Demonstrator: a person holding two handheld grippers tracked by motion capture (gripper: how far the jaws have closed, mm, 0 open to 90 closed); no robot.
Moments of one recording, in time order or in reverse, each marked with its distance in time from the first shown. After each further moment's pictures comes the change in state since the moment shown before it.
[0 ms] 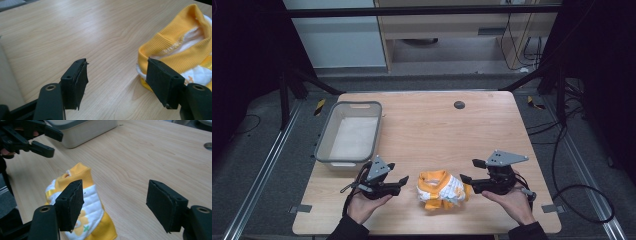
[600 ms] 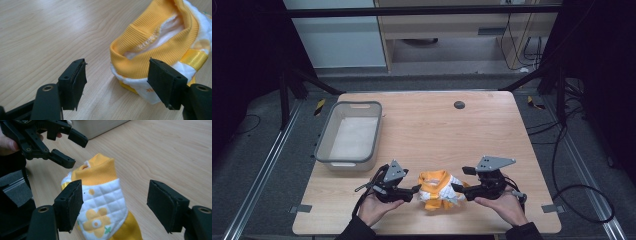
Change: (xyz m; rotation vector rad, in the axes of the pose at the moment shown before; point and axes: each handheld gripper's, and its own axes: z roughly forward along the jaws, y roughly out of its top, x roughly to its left) left arm -0.022 0.001 0.025 0.072 -0.100 0.052; right arm 0.013 -0.009 0.021 0.048 0.110 -0.017
